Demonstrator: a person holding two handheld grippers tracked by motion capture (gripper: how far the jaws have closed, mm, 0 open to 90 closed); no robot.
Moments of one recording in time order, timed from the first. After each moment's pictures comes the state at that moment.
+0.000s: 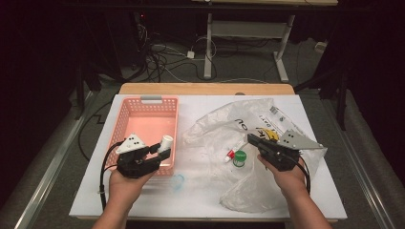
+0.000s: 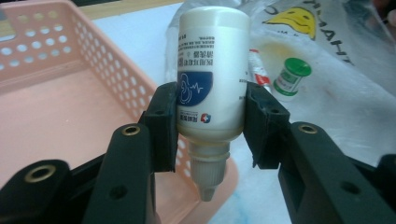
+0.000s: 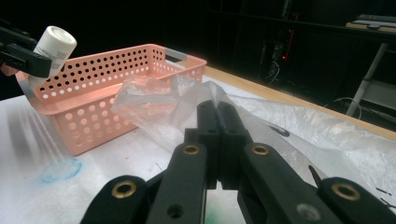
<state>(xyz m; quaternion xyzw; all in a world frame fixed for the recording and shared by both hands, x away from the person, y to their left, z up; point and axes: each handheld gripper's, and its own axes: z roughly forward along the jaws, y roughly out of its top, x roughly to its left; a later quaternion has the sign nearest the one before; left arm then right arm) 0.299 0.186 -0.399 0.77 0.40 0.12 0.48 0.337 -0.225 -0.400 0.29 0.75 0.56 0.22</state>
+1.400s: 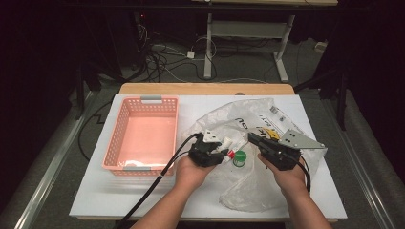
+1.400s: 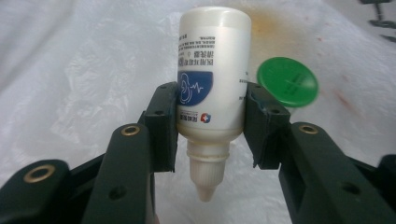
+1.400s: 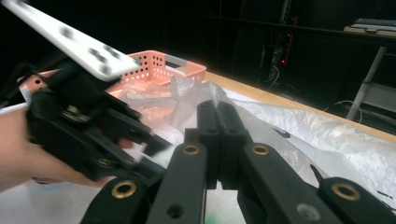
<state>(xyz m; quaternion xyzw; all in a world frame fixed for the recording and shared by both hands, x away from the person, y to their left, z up) 0.375 0.021 -0.451 0.84 0.36 0.08 0.40 0.337 -0.226 -0.398 0.29 0.74 0.57 0.22</state>
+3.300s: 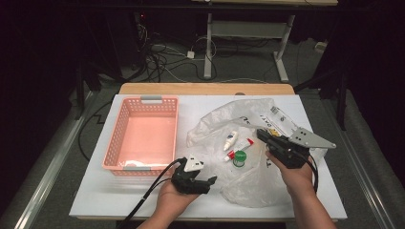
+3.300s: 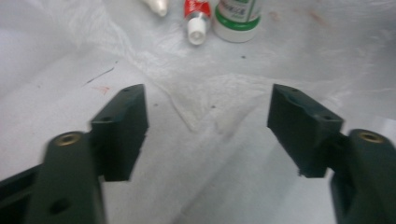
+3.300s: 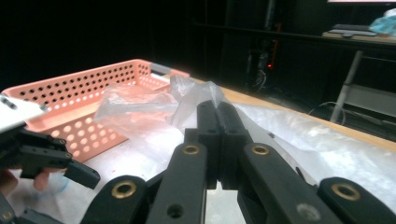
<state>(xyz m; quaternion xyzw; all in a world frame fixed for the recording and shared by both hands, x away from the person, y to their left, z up) 0.311 0.064 -0.479 0.84 0.36 0.08 0.40 0.337 -0.247 -0.390 0.31 0.72 0.57 0.24</state>
